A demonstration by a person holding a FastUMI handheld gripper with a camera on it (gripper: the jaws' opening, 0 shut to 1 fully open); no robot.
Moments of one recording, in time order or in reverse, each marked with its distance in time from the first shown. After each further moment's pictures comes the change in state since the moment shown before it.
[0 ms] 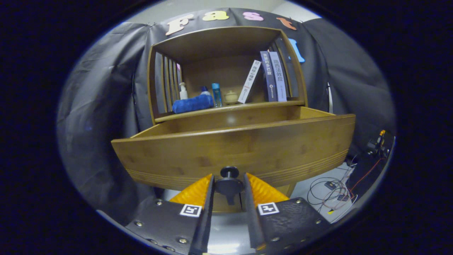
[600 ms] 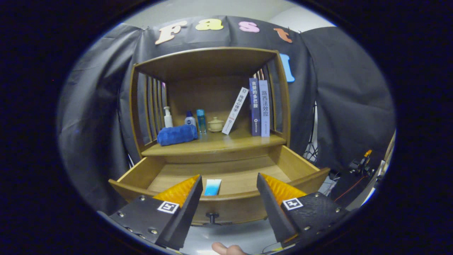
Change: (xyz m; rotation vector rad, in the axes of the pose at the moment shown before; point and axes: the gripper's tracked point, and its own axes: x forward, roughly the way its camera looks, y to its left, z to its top) arm 0.017 -0.013 0.121 -0.037 0.014 -0.101
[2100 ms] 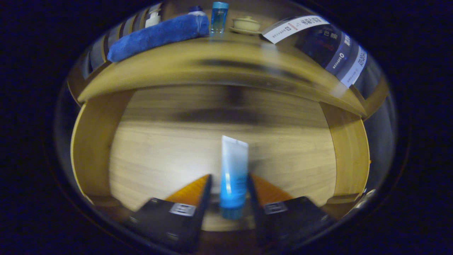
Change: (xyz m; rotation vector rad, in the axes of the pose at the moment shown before) arm 0.165 0.045 -0.148 -0.246 0.862 -0.083
